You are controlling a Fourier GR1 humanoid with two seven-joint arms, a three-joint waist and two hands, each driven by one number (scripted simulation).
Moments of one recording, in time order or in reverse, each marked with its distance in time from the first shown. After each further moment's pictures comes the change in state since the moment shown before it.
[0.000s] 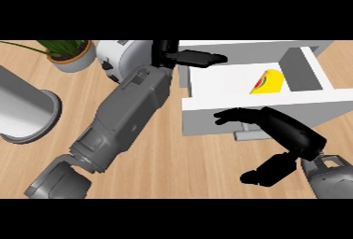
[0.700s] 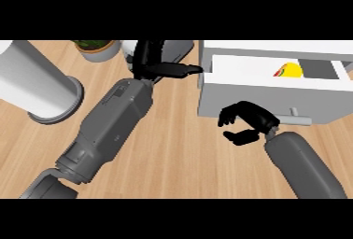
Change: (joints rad) left arm 0.178 0.057 0.022 -0.134 0.015 -0.107 -0.038; right arm -0.204 0.084 0.079 0.733 0.364 -0.216 -0.291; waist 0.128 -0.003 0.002
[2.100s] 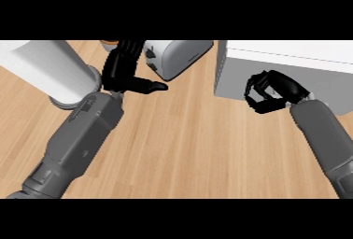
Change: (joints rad) left arm 0.219 0.144 -0.028 -0.226 0.019 -0.174 0.078; right arm -0.252 -0.071 -0.268 0.407 -0.170 0.083 -0.254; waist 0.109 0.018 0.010
